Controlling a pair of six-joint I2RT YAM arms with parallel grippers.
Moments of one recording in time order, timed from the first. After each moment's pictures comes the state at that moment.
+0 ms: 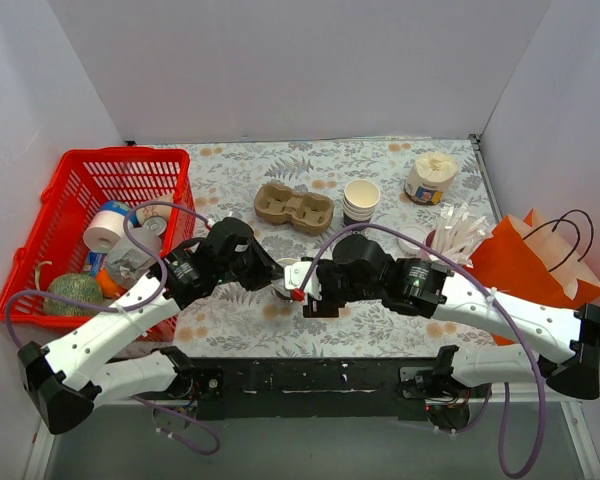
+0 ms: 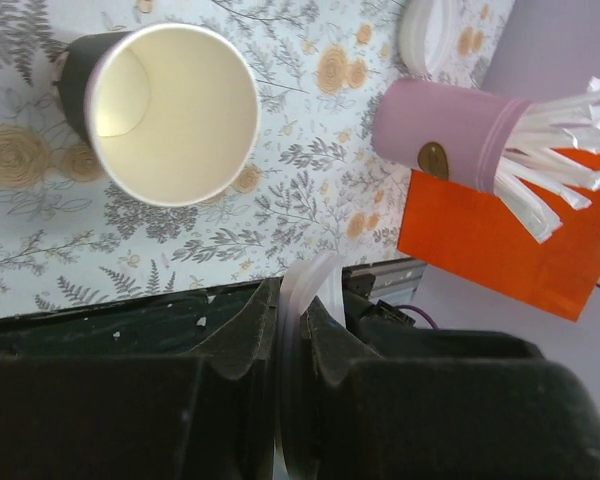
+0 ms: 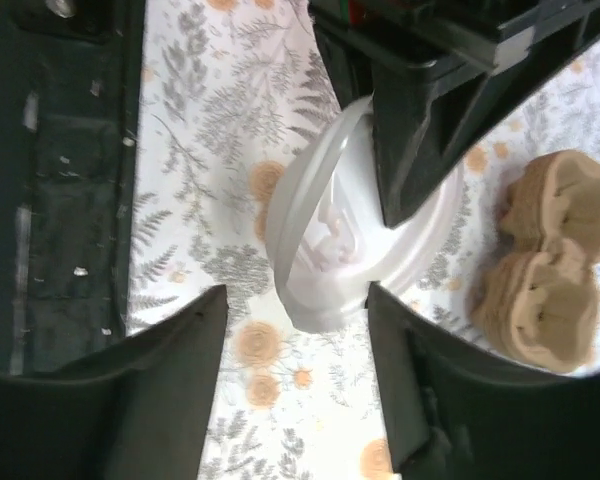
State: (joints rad) left arm -0.81 1.03 1.00 -0.68 0.00 -1.28; right arm 1.17 1.15 1.10 -0.56 -0.23 -0.52
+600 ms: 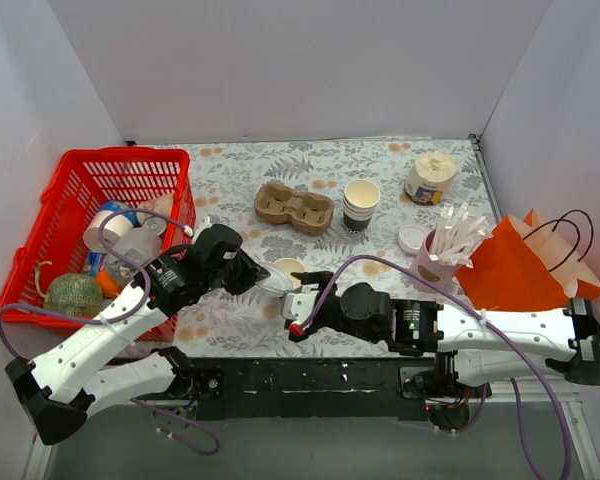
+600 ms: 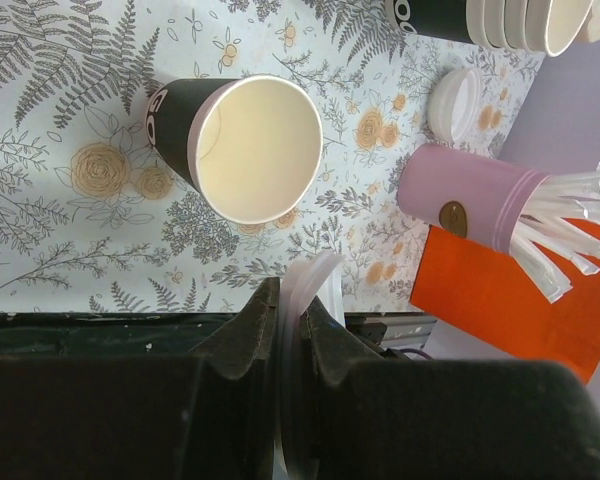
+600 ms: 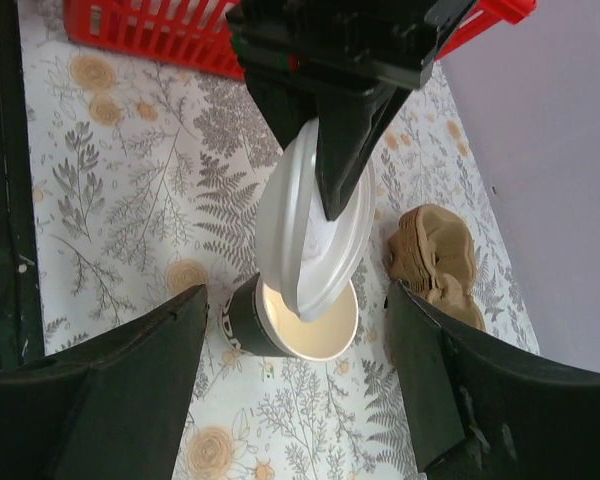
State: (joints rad) left arm -0.81 0.95 1.00 -0.84 -0.17 -1.36; right arm 1.44 1.05 0.79 0.00 0.27 -0.53
